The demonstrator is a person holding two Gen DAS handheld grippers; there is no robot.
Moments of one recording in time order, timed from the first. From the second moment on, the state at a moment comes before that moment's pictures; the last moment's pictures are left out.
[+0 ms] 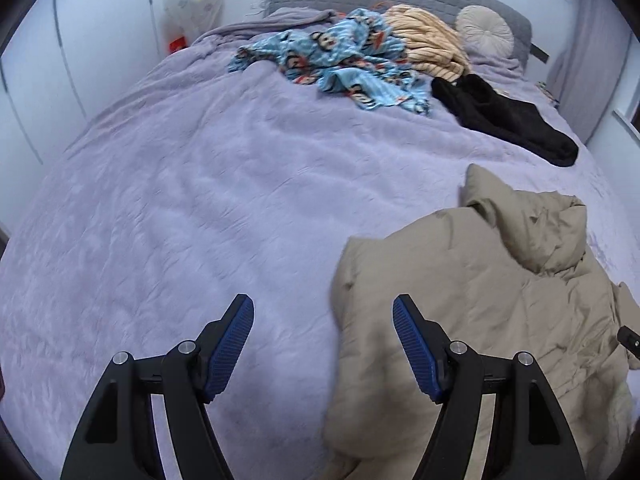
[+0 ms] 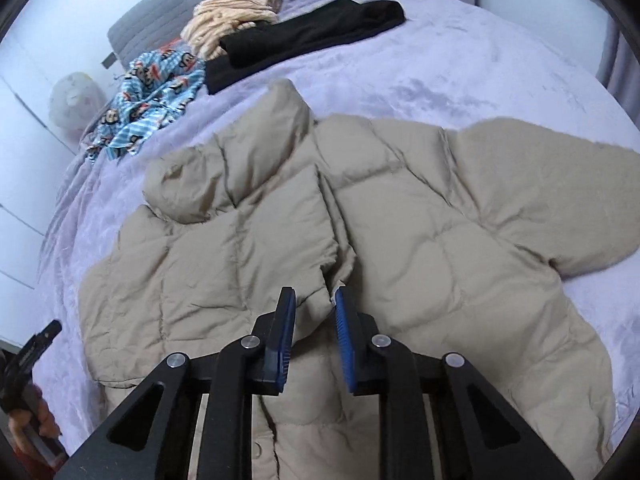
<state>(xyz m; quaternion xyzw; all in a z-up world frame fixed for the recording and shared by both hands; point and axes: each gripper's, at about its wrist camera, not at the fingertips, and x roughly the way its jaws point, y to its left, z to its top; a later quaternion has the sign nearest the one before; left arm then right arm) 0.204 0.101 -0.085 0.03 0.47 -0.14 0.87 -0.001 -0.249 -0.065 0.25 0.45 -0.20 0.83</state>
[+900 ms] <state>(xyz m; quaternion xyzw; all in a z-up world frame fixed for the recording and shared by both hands) 0.210 0.064 -0.161 0.05 0.52 -0.11 0.85 0.061 -0.251 -0.137 0.22 0.52 -0.11 0.82</state>
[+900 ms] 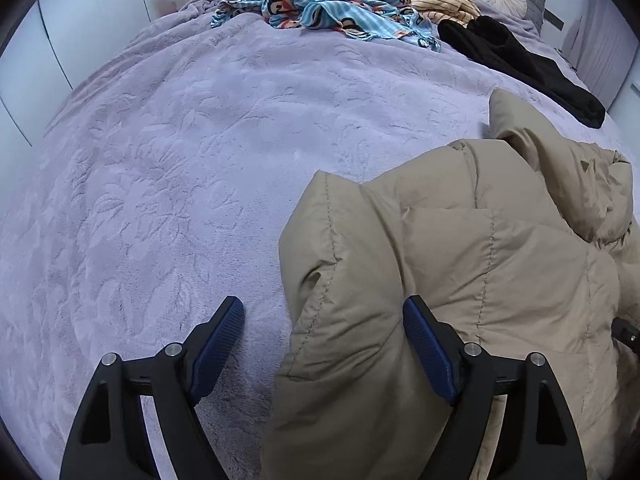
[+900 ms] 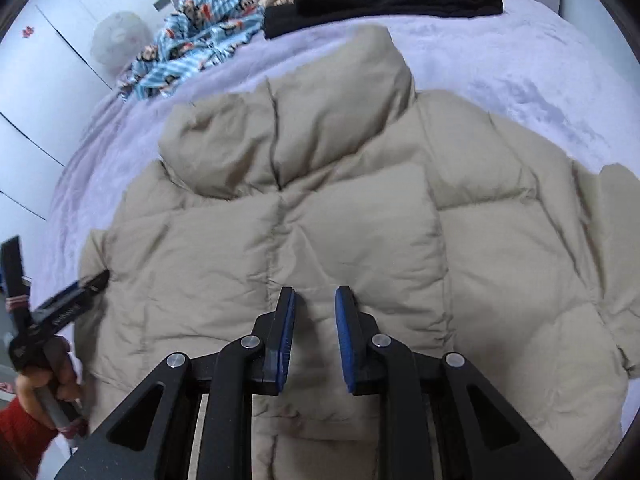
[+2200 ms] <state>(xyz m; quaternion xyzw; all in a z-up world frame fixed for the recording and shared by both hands) 0.041 -0.157 -0.090 0.15 0.59 -0.27 0.74 -0.194 -0.452 -0.095 0.51 0.40 -0.23 0.73</state>
